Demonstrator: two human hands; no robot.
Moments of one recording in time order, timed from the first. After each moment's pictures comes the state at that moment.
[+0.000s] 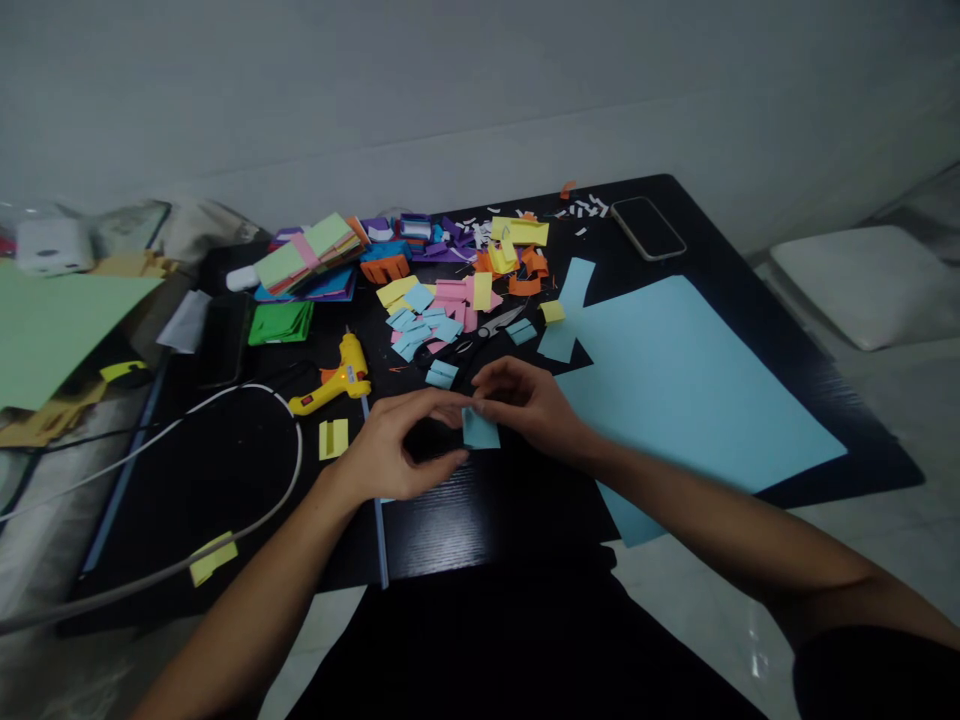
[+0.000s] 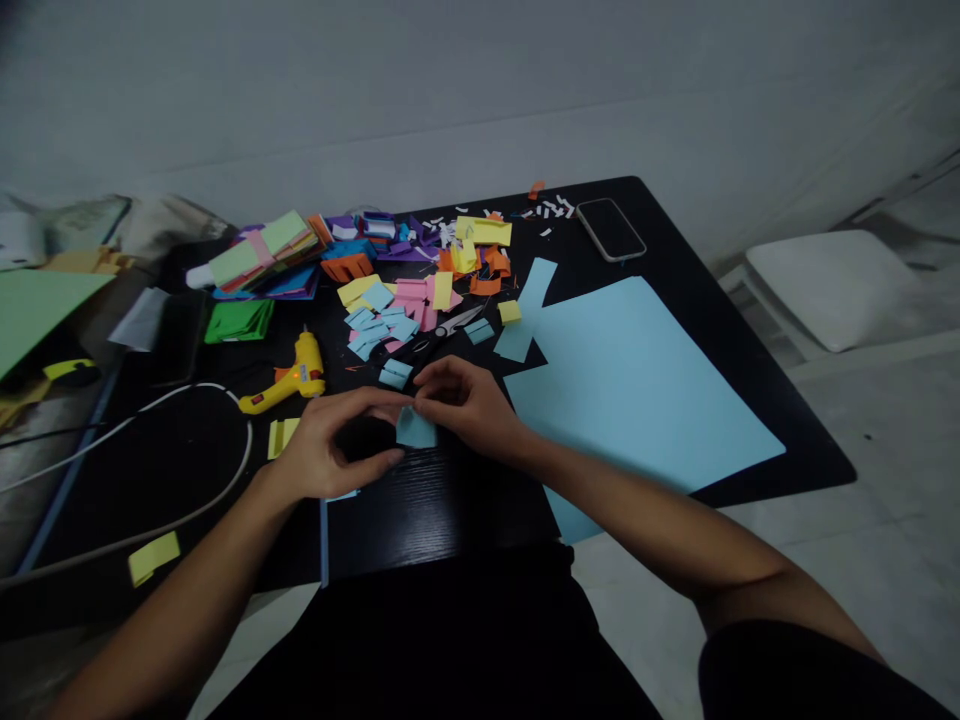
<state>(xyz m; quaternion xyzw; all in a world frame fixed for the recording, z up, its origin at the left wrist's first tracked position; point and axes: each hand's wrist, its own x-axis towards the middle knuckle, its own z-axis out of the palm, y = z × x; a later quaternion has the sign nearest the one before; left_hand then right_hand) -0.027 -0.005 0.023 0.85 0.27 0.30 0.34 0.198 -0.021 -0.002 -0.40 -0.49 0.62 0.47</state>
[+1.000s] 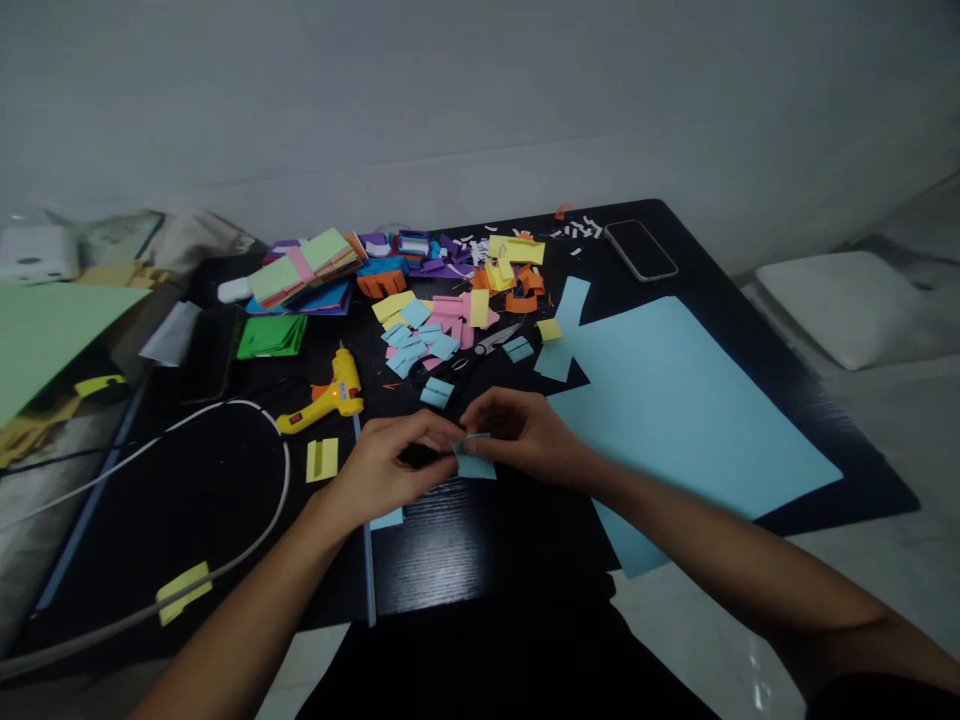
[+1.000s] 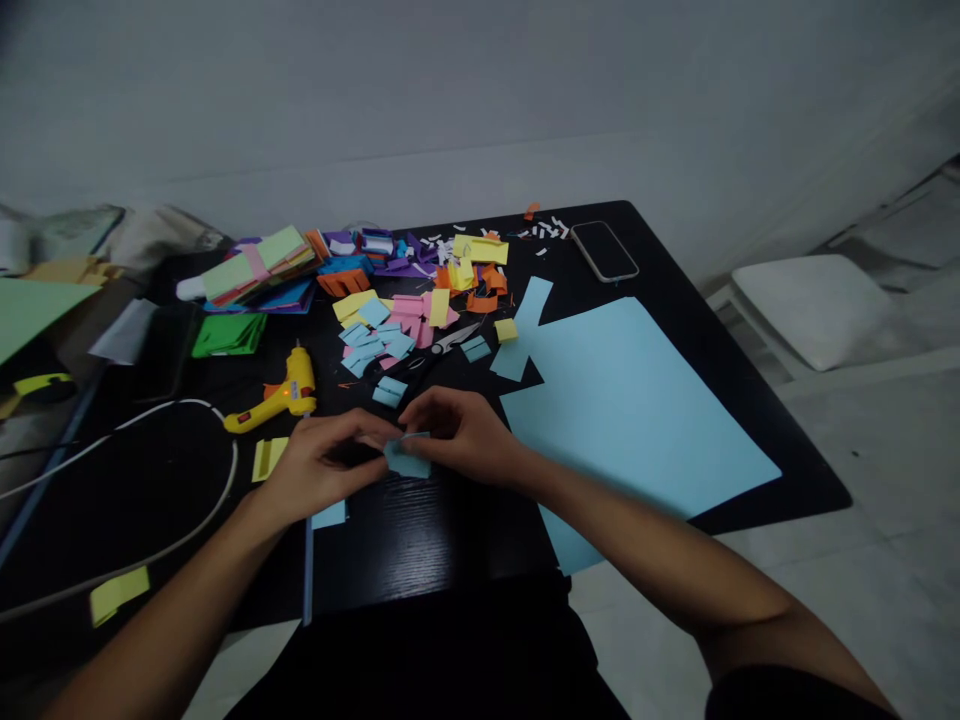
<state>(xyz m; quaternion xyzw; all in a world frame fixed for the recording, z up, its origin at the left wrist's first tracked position) -0.022 -0.006 0.022 0.82 0.31 0.33 0.36 0.201 -0.024 0.003 -0.38 -0.53 0.63 0.41</state>
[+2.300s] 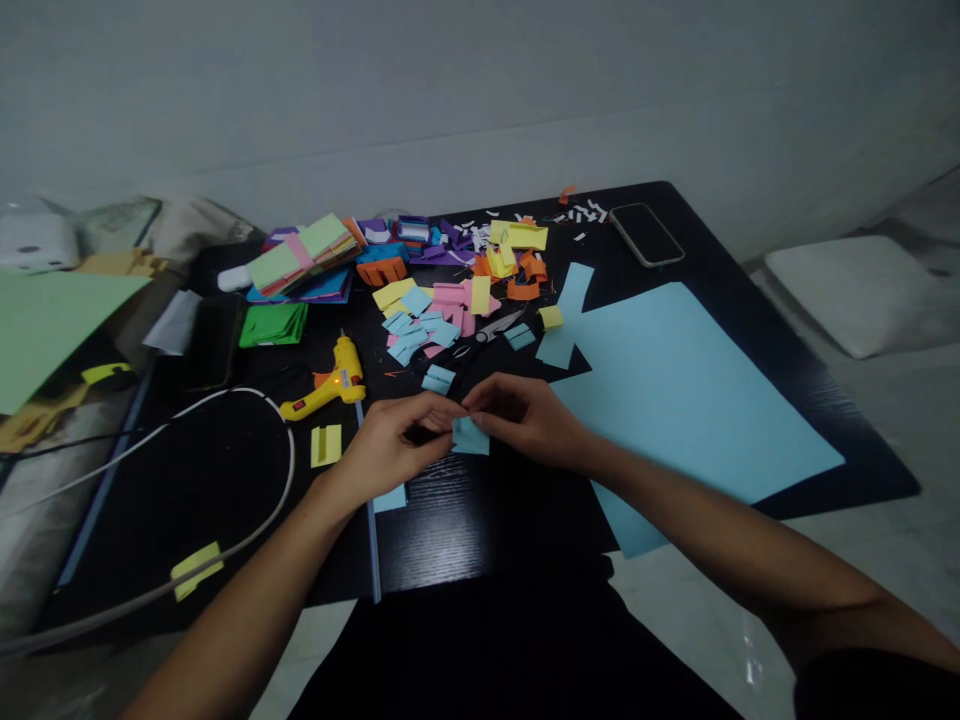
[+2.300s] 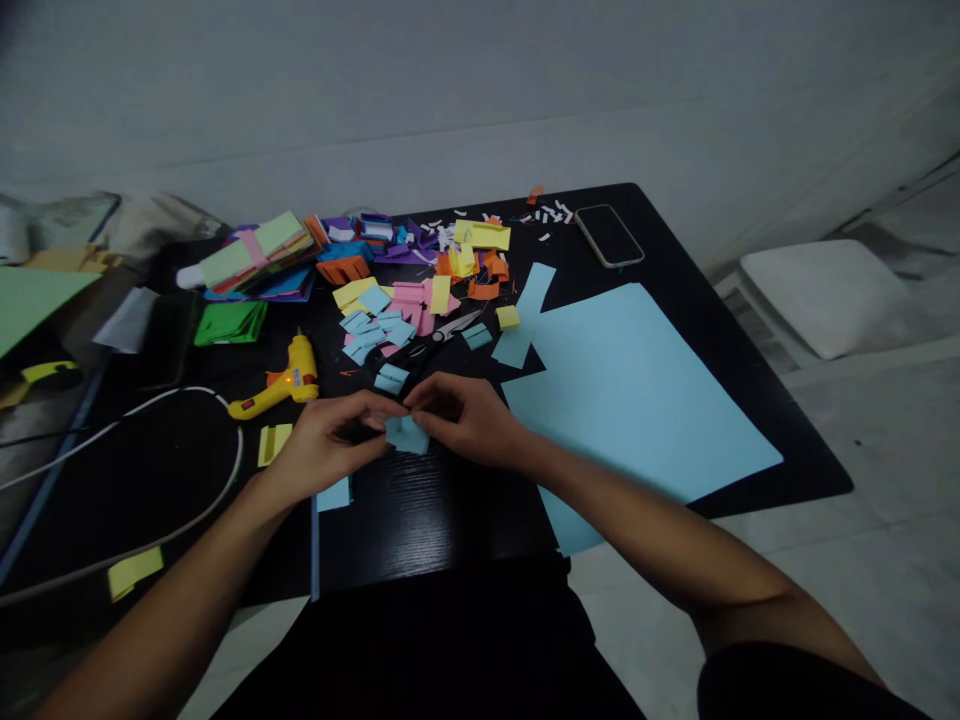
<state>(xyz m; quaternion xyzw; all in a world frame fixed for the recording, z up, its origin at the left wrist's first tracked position) -0.020 -0.002 0.021 0.80 0.34 0.30 0.40 0.205 -0.022 0.000 -0.41 -0.60 0.56 0.40</state>
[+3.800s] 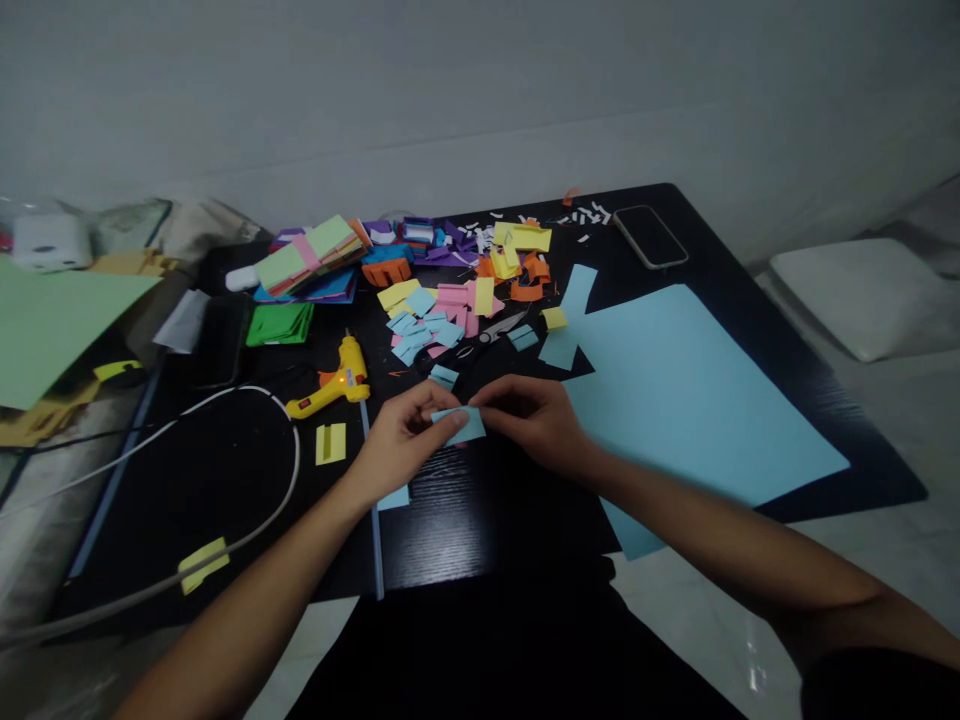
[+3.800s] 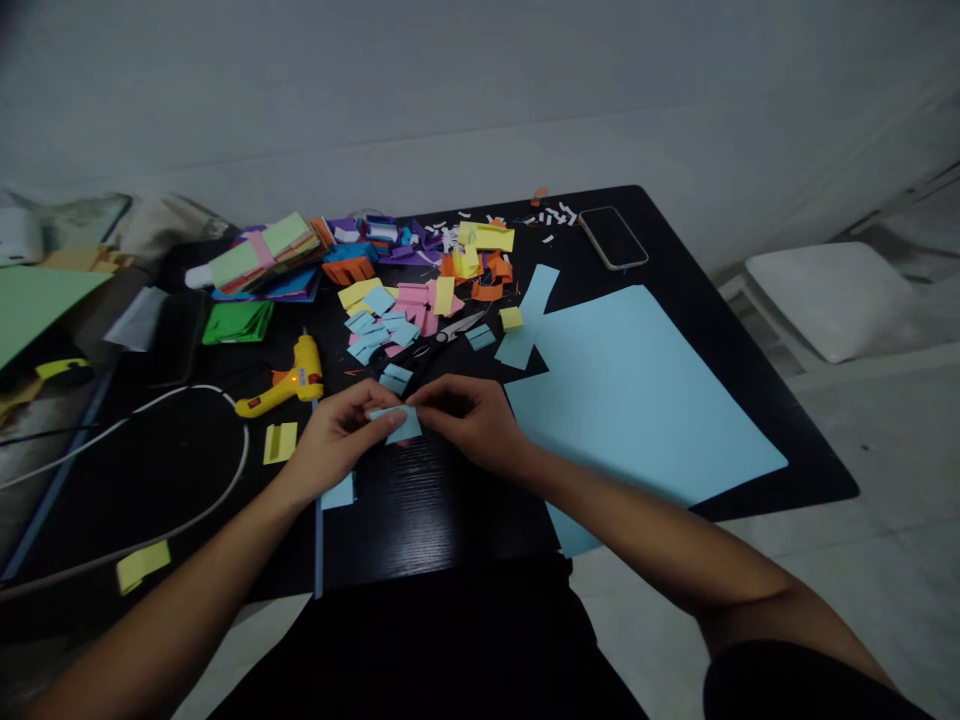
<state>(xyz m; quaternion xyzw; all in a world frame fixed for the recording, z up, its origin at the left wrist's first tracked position) -0.010 -0.008 0.011 0.63 0.40 0.32 0.58 0.196 -0.028 -0.001 -0.41 -0.55 0.52 0.51</state>
